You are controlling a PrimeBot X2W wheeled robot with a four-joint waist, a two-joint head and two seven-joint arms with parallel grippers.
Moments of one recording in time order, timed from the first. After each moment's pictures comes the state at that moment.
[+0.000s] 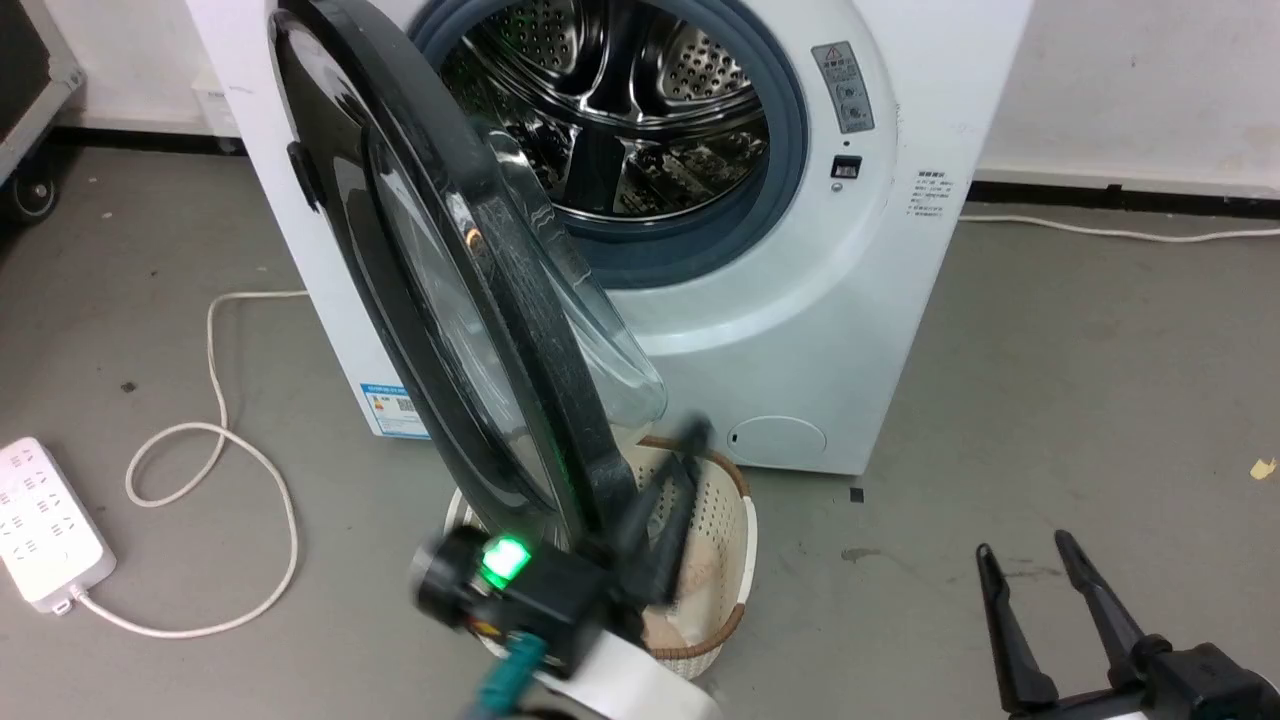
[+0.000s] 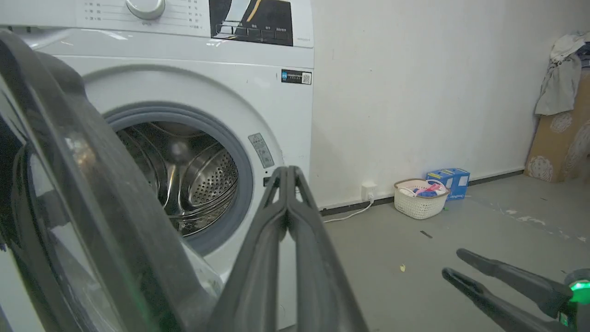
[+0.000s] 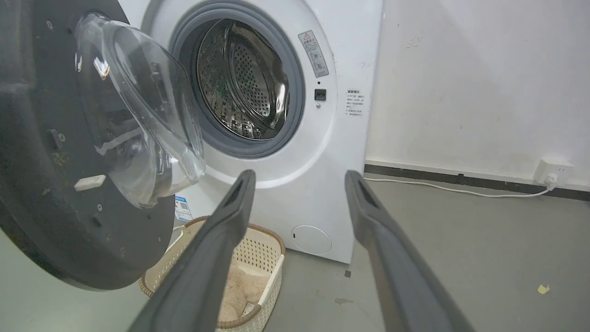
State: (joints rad) left arm -0.14 0.05 -0.48 -0.20 -0.14 0.04 -0.09; right arm 0.12 -0.05 -0.02 -0.01 0.08 0.13 -0.26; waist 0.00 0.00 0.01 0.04
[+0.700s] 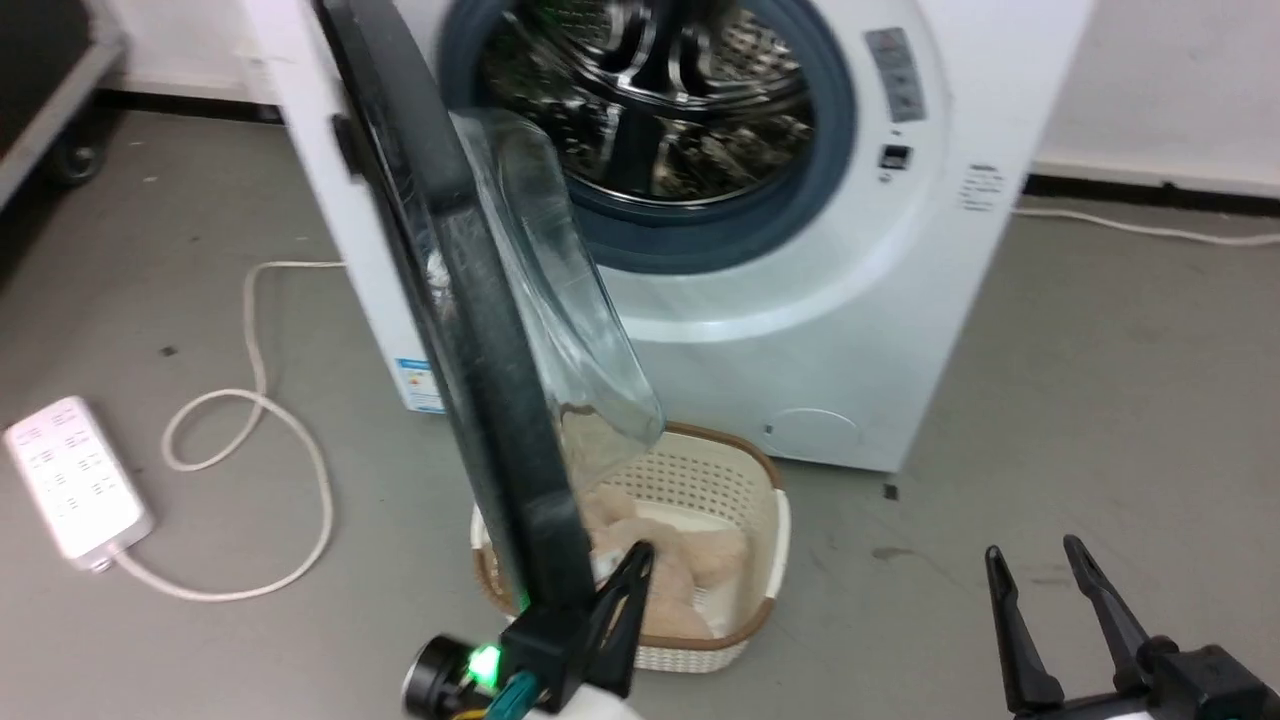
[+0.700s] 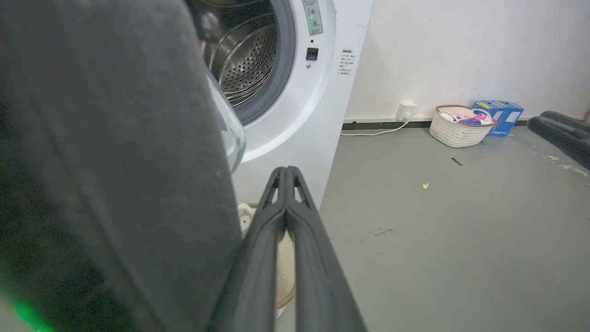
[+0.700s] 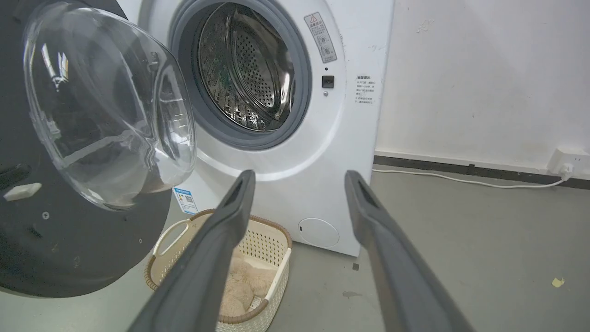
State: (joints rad) left arm -0.09 0.07 -0.50 0.17 -0.22 0.12 -0.18; right arm 0.12 -0.05 -0.02 0.01 0.09 0.13 -0.26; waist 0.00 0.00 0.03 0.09
